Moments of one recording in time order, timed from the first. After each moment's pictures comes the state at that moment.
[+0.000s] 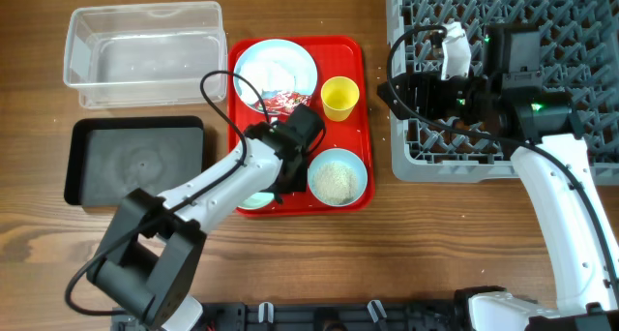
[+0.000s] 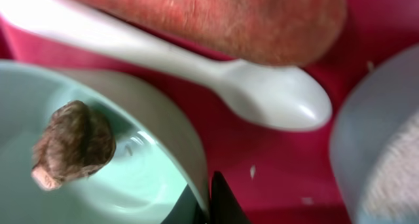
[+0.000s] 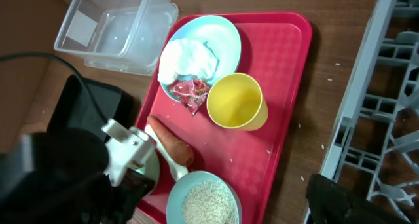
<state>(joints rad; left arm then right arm) -0.62 1.73 1.10 -0.86 -0.09 -0.54 0.10 1.40 1.30 -0.76 -0.56 0.09</state>
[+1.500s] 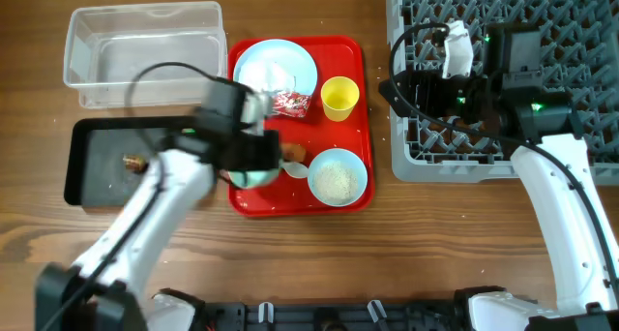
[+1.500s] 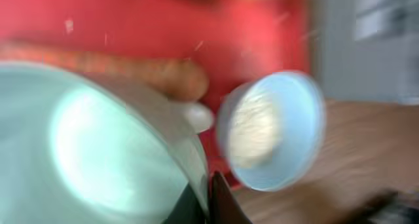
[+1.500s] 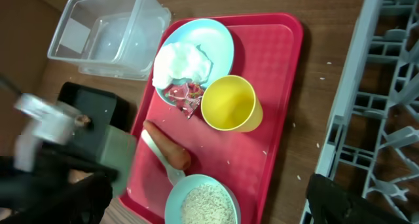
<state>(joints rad) -0.34 1.45 1.04 -0.74 0.33 -0.36 0.10 1.40 1.30 -0.75 -0.53 0.13</state>
